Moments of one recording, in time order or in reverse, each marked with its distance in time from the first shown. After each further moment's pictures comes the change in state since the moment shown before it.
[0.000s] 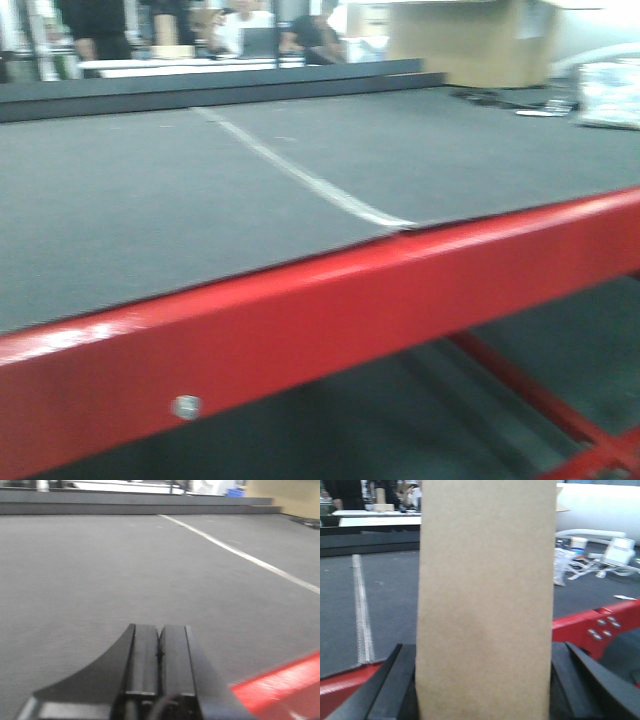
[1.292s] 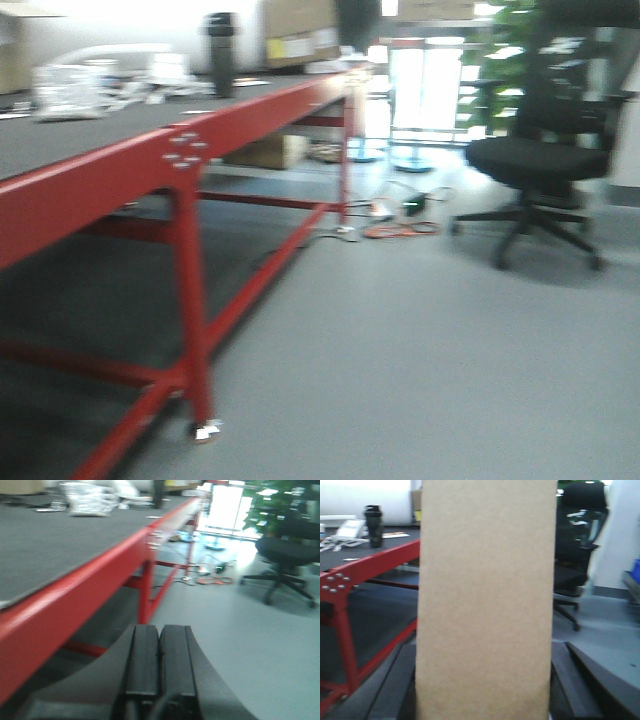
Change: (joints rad) left arm -0.044 0.000 0.000 0.000 0.000 0.000; right arm 0.000 0.000 0.000 0.000 0.000 0.000
